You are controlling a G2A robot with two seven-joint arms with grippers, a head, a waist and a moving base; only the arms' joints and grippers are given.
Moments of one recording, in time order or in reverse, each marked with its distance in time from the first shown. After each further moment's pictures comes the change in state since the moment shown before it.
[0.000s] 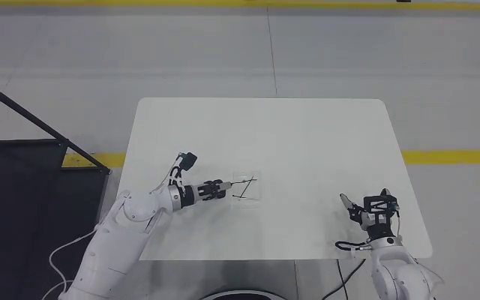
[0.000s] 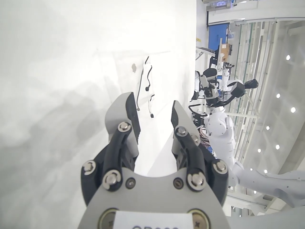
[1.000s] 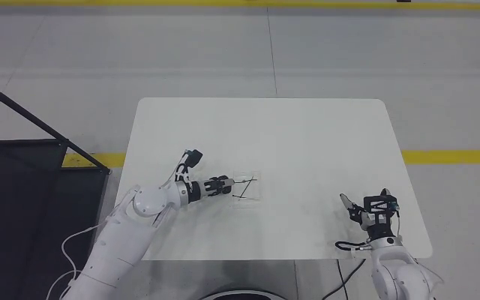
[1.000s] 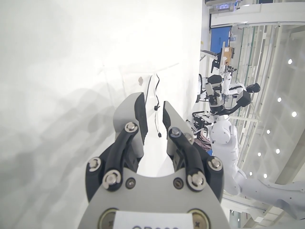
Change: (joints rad) left arm -0.084 -0.014 0.087 0.104 -0.008 -0.006 0.060; right arm 0.000 0.000 0.000 0.000 0.000 0.000 0.000
